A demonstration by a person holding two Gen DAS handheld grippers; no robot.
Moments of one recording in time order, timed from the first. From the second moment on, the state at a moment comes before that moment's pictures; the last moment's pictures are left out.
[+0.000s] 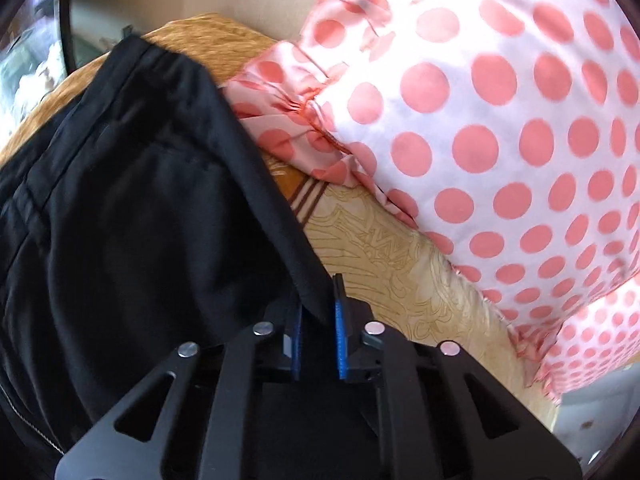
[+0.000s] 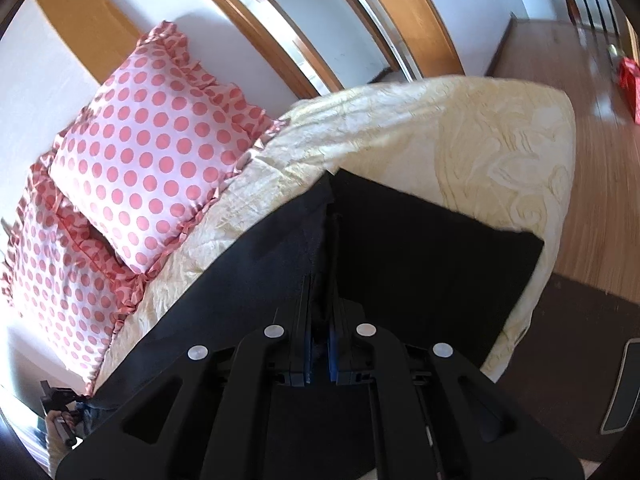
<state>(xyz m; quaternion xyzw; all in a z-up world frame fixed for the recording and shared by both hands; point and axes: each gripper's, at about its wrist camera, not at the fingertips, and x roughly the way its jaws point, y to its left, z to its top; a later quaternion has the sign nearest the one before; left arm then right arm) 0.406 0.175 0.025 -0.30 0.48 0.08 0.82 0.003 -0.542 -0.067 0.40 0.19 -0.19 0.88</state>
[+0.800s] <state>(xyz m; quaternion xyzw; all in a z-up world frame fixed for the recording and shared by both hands) 0.045 0.174 0.070 -0.27 0.32 0.07 0.91 -0.008 -0.588 -0.029 0.33 0.19 -0.18 0.91</state>
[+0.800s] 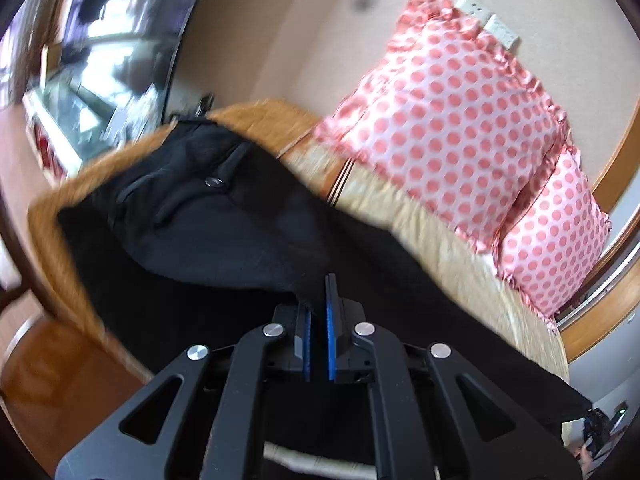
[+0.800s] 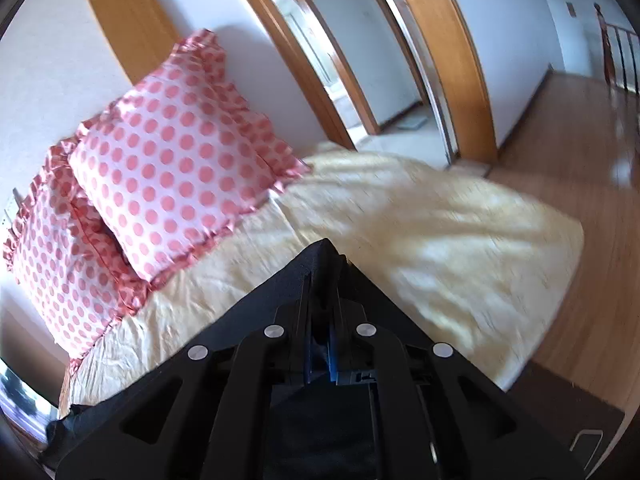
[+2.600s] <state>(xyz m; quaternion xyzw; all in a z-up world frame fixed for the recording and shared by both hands) 0.001 0.317 0.015 -0.39 0.28 0.18 0.86 -0.032 -0.578 -0.081 0.31 0.26 -0.24 0.88</state>
